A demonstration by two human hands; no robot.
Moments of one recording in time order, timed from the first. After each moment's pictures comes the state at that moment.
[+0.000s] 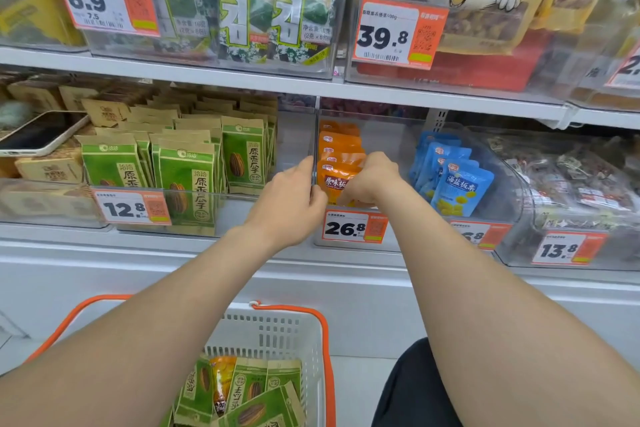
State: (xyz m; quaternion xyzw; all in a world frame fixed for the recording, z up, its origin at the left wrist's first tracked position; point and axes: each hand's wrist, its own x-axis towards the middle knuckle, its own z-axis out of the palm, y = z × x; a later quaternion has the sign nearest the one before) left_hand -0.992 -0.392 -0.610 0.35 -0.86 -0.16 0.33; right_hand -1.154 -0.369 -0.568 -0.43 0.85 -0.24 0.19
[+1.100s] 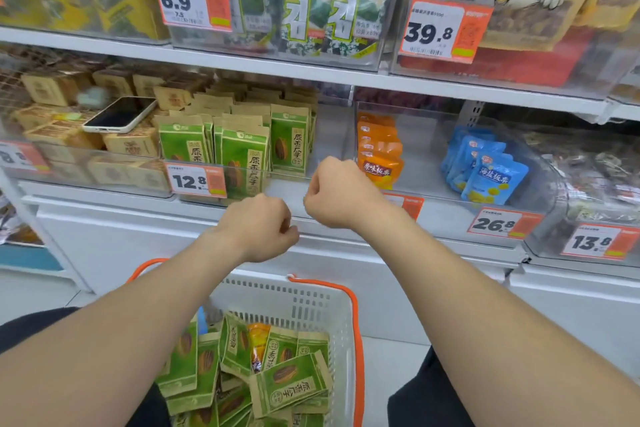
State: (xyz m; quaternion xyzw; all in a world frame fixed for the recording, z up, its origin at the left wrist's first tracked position) left_hand -0.879 -0.372 -0.631 0.47 -0.88 -0.03 0.07; right_hand -1.028 -0.317 -0.562 -0.66 0.73 -0.16 0.09
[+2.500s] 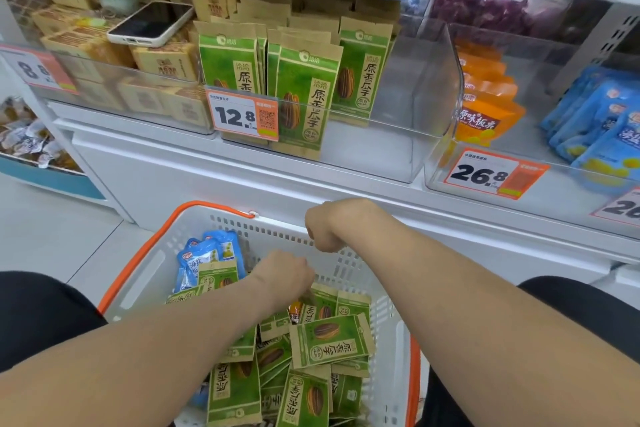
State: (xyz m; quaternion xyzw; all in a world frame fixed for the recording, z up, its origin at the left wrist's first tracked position) left_hand -0.838 -0.360 -0.815 0.33 -0.91 0.05 -0.26; right_hand -0.950 -0.389 -0.698 -0.72 0.59 0.32 0.17
